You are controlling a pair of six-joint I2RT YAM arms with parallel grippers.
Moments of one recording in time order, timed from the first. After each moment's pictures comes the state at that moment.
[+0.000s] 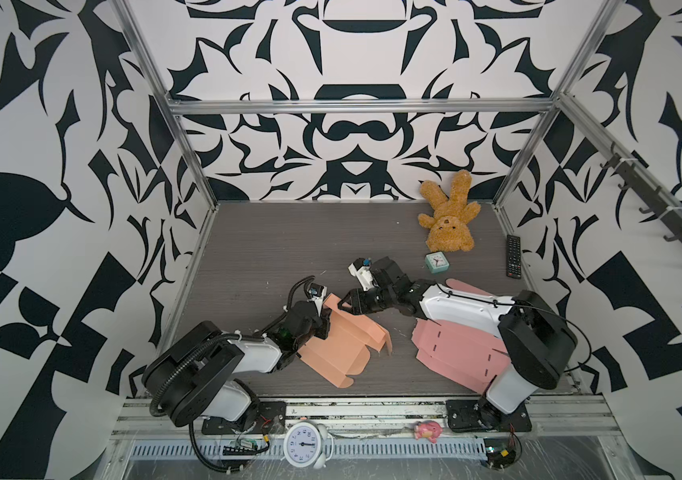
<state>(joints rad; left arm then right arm) -0.71 1.44 0.27 0.61 -0.11 -0.27 0.78 1.66 0.97 -0.07 -0.44 0.65</state>
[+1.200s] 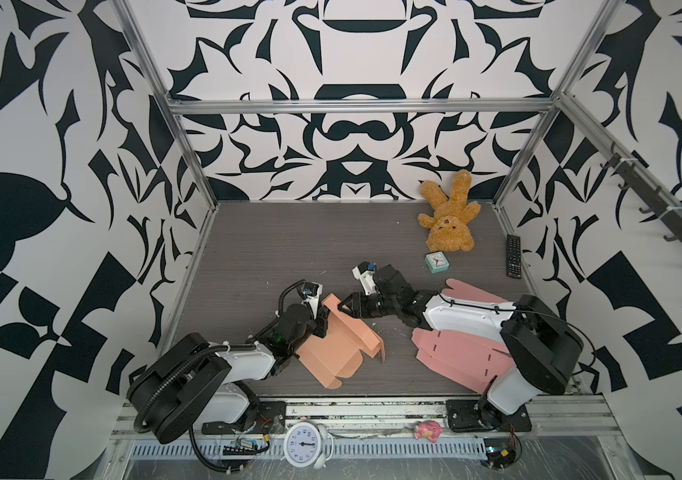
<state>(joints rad) -0.72 1.32 0.22 0.67 -0.12 -0.28 0.81 1.62 0.86 0.10 -0.39 0.78</state>
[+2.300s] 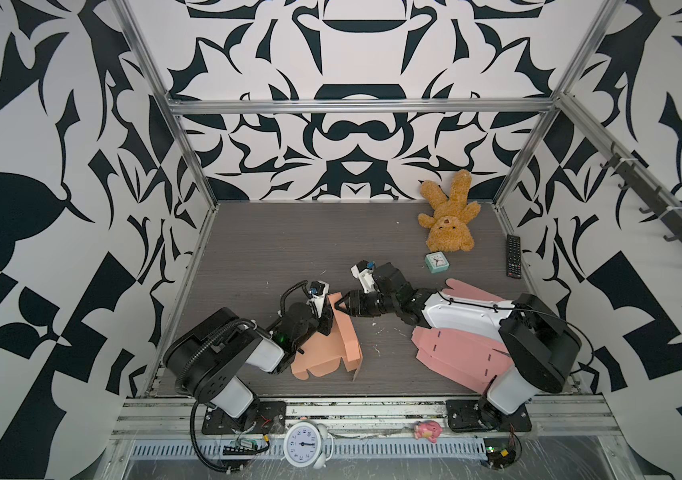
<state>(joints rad) -0.70 1.58 0.22 1.00 -0.02 -0.22 0.79 1.63 0.89 0.10 -0.44 0.82</state>
